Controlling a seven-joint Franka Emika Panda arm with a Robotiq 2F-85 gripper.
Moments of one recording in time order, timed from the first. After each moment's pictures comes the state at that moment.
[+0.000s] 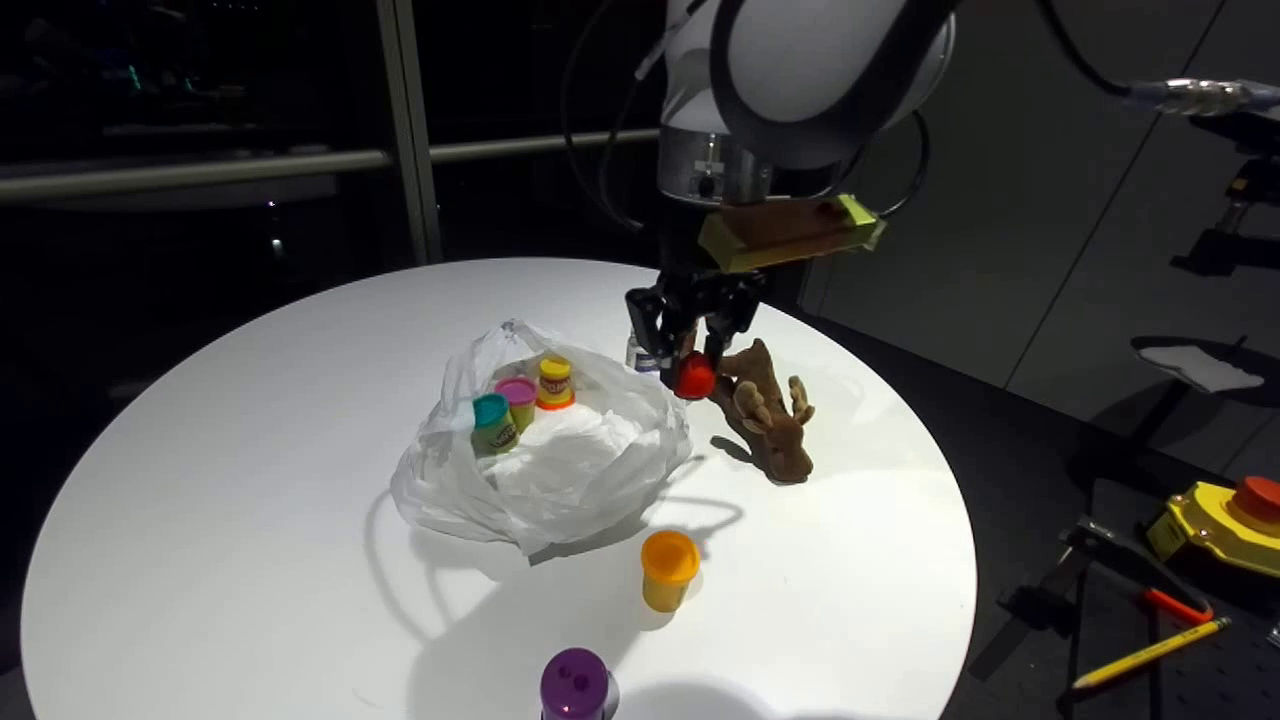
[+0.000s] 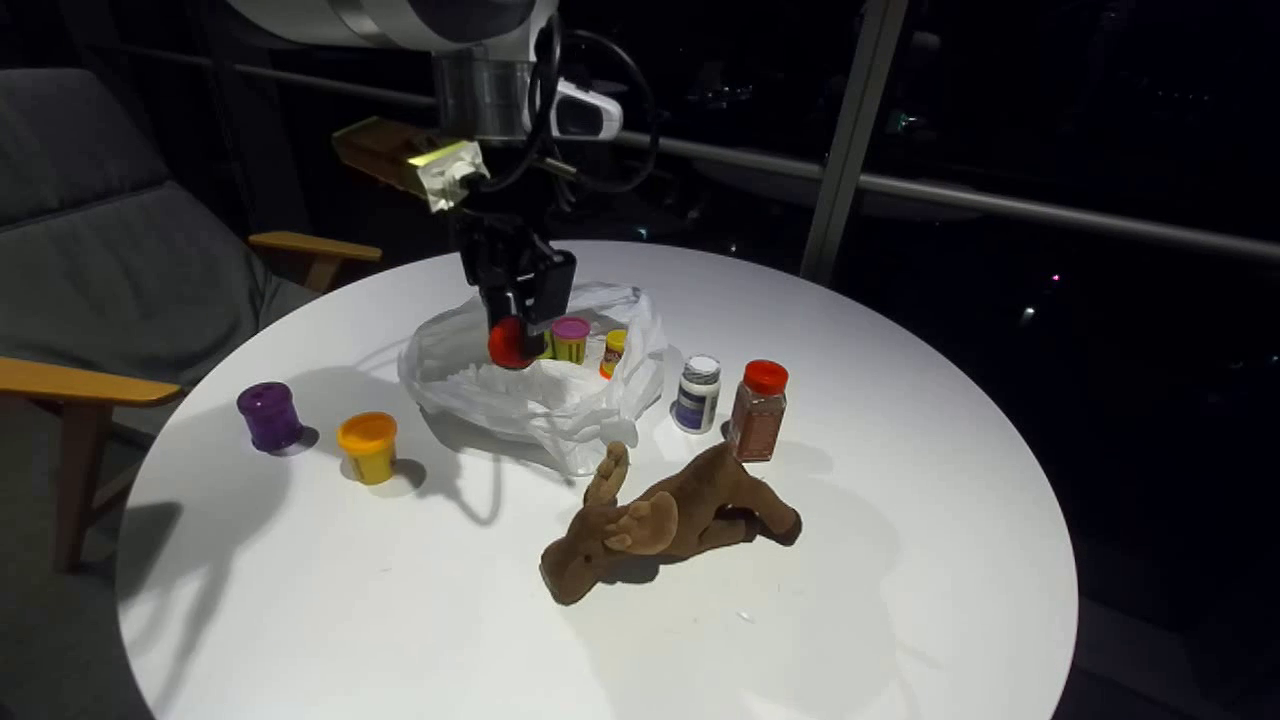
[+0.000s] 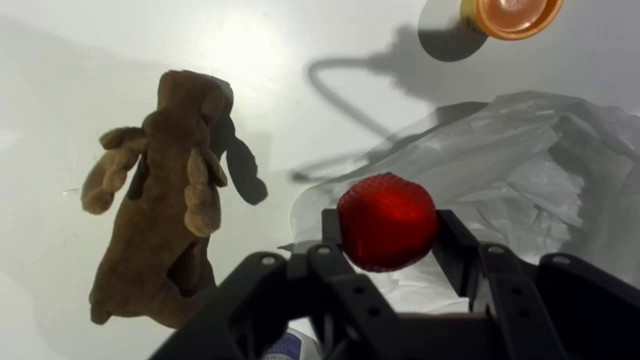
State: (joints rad) arm 0.21 0.36 -0.09 -2.12 -0.04 2.47 0.45
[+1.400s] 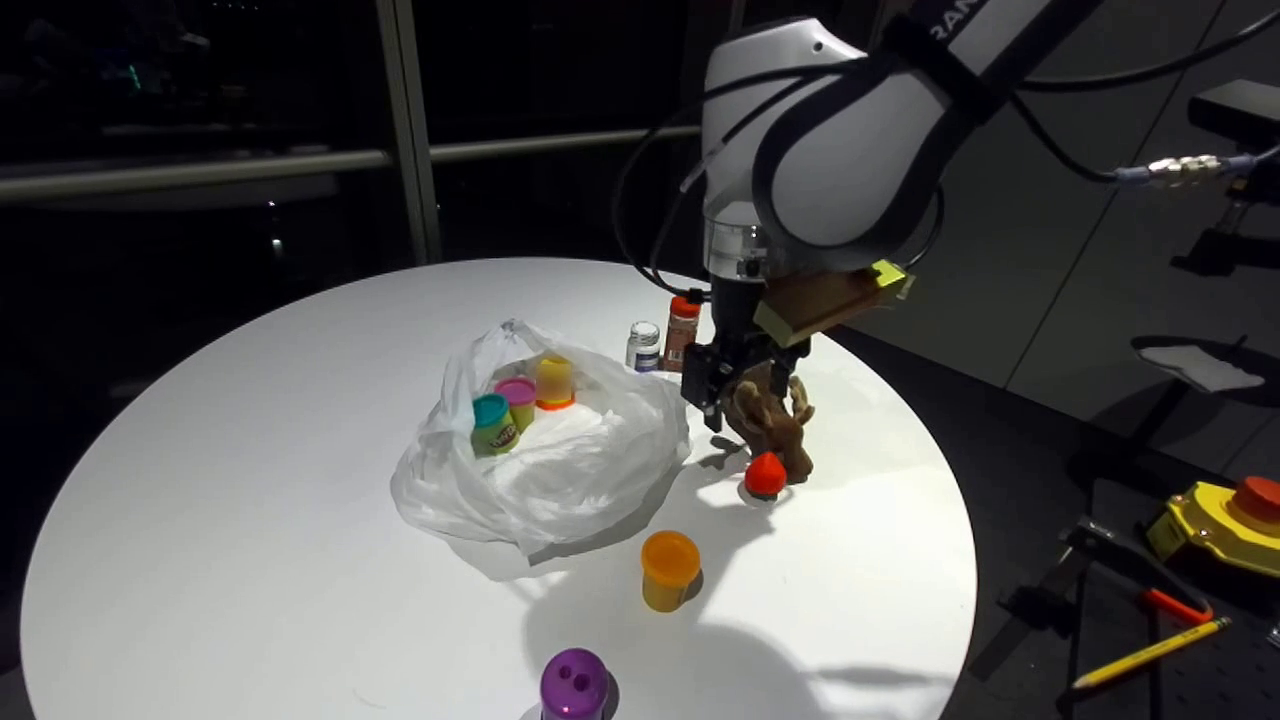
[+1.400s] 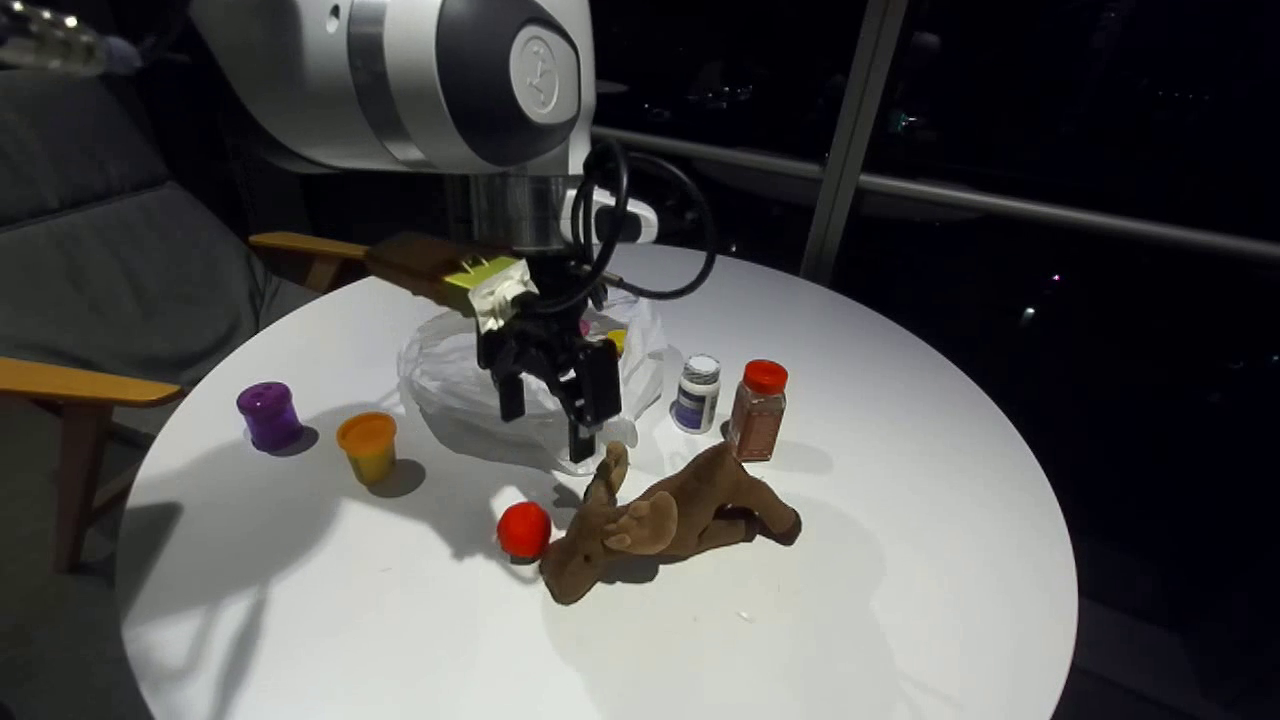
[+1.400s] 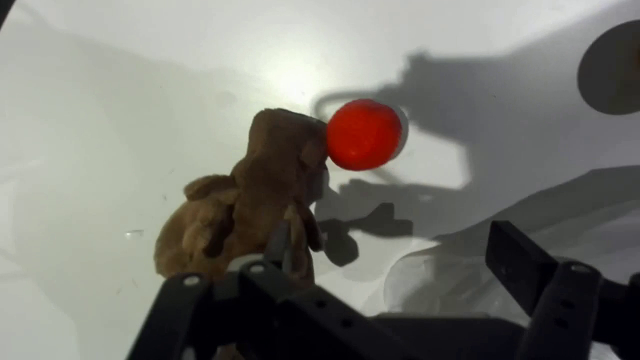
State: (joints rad) arm 0.16 0.45 -0.11 -2.17 -0.14 2.50 0.42
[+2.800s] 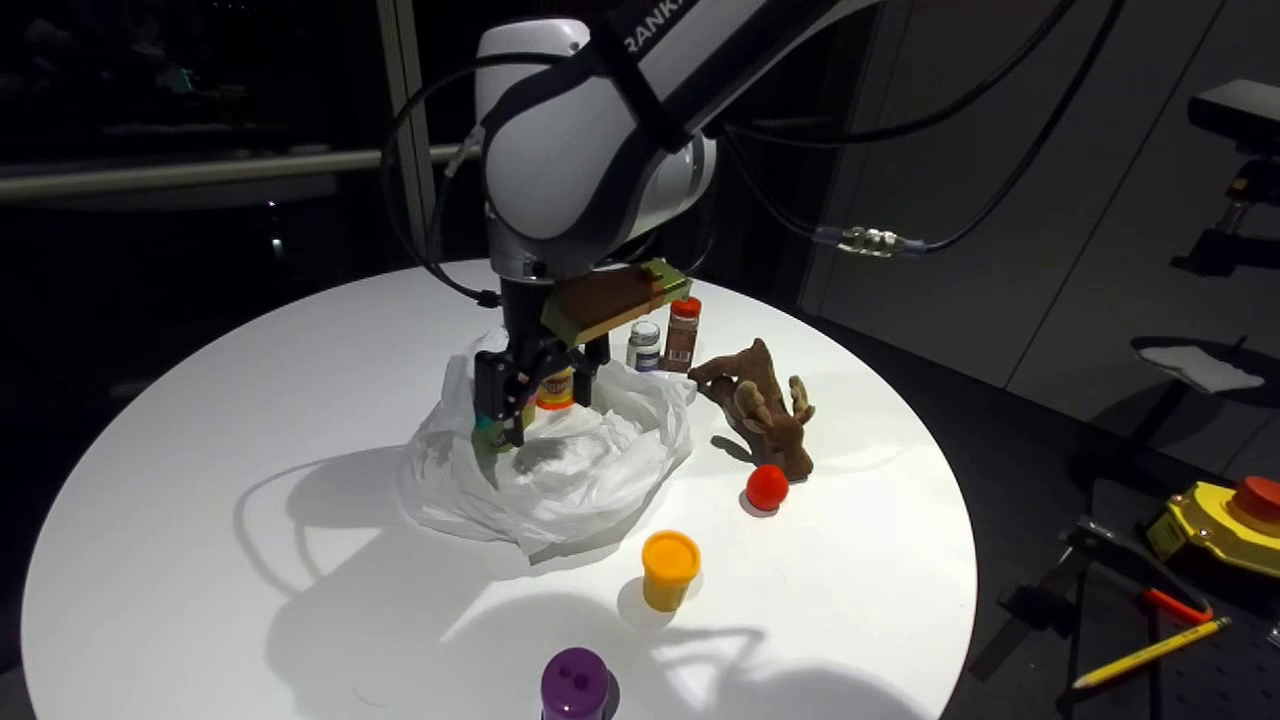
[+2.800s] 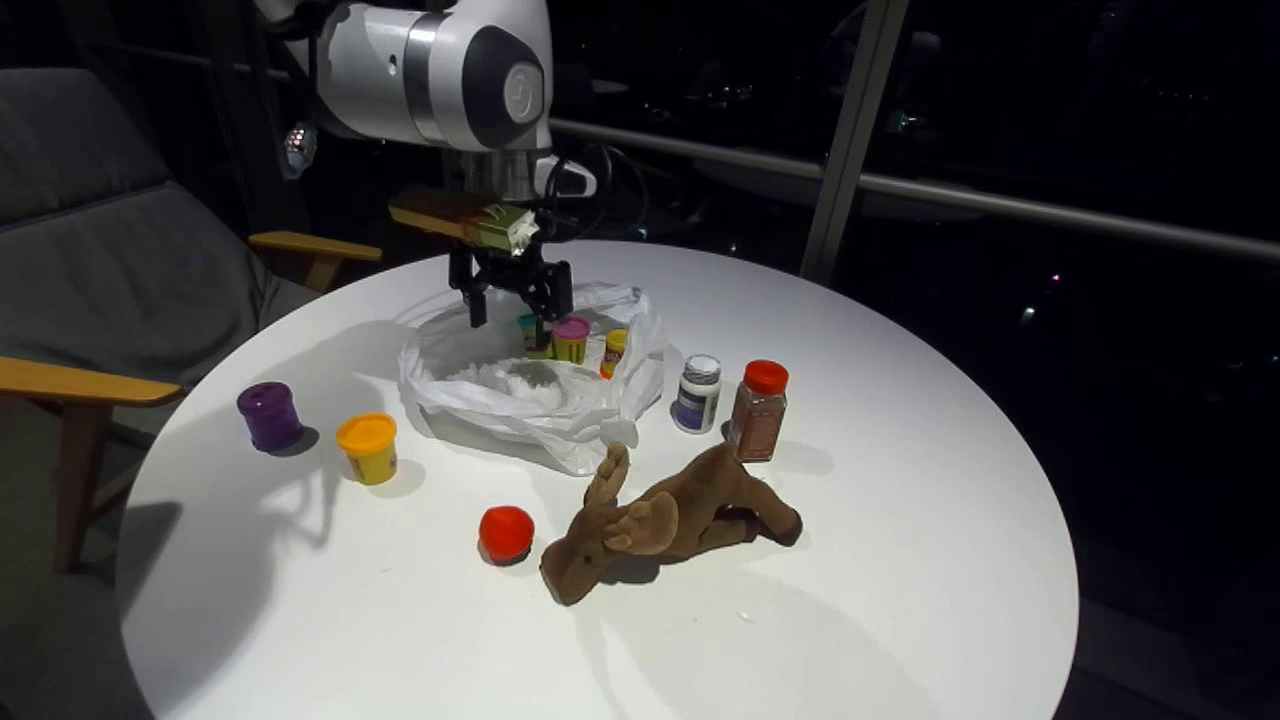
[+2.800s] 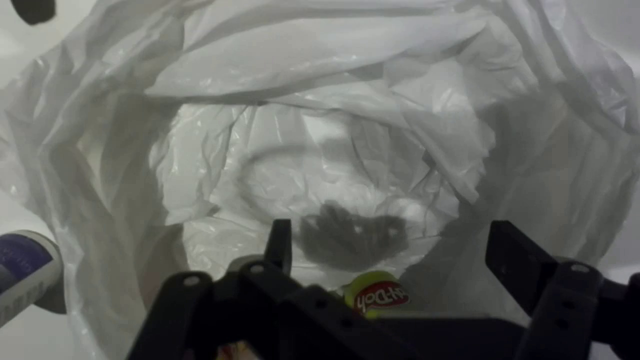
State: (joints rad) arm 0.20 0.82 0.04 -1.56 -0.06 2.34 0.21
